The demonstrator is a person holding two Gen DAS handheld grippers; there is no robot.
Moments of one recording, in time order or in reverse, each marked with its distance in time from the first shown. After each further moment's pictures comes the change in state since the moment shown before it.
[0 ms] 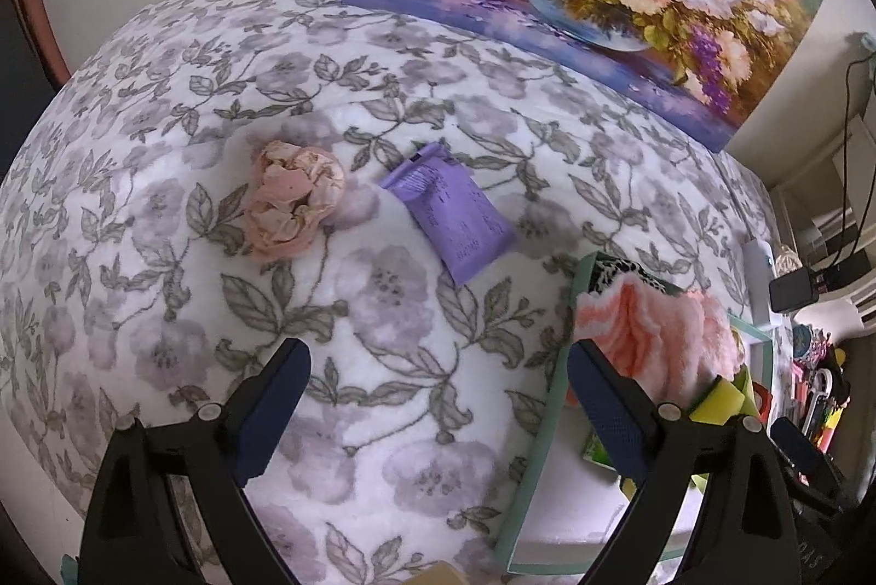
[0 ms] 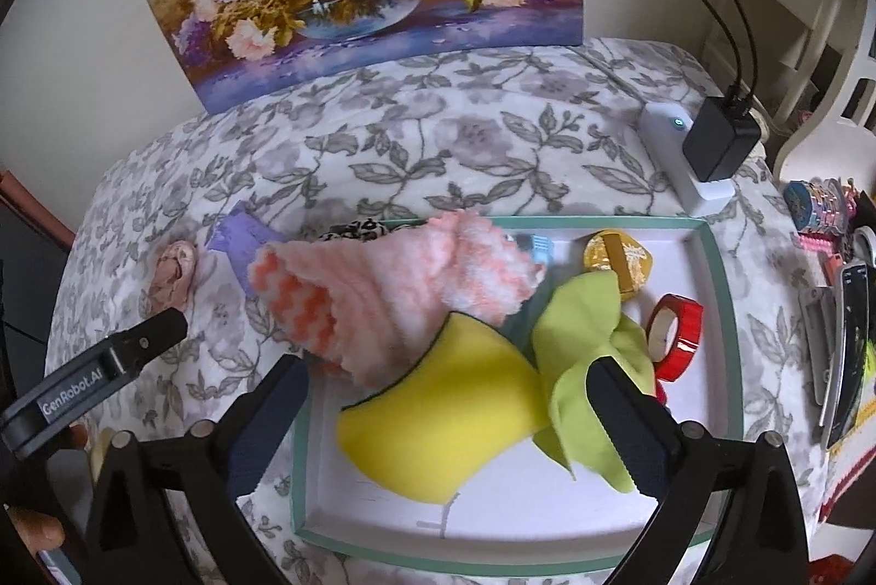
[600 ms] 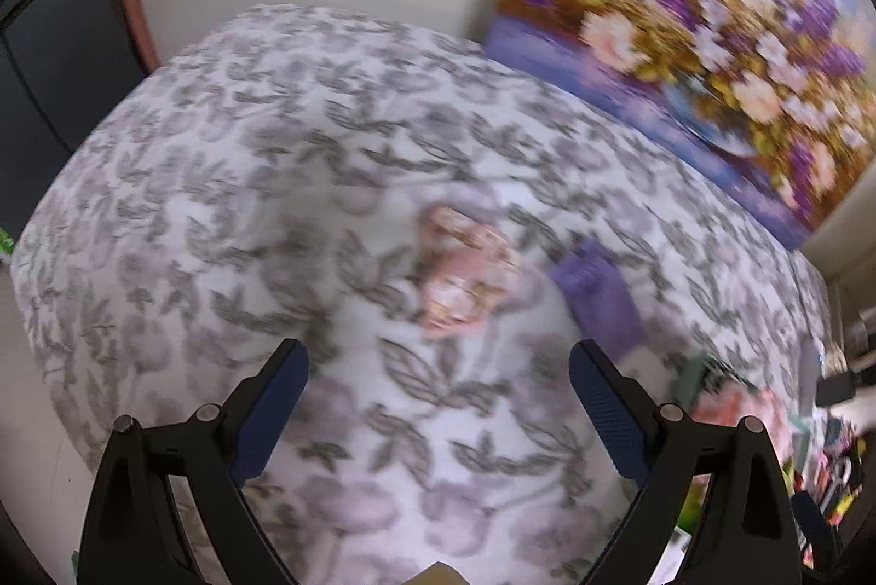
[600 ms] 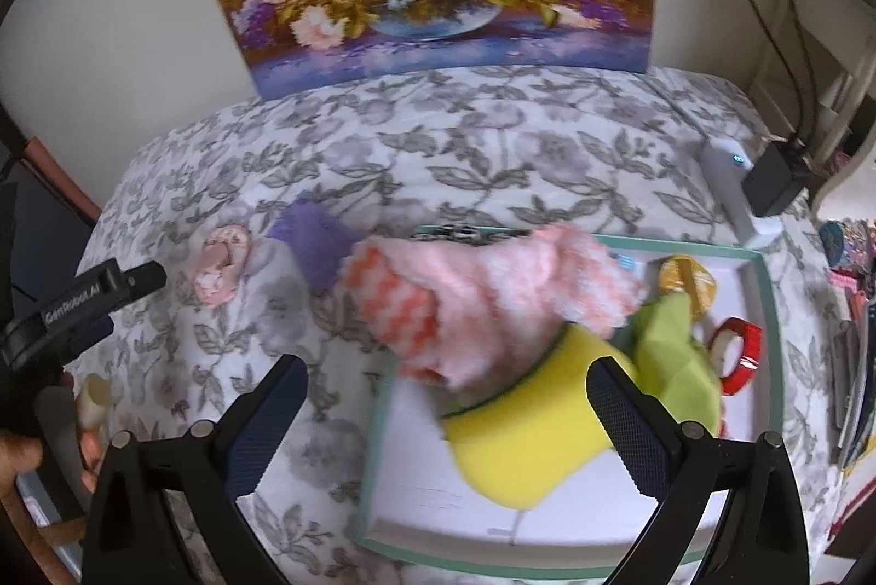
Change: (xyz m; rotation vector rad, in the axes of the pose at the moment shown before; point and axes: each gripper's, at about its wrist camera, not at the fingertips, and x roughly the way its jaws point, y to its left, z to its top) left arm -0.023 0.094 0.029 -0.172 -0.109 0.166; right arm -0.001 0.057 -0.003 -0.091 -0.026 0.059
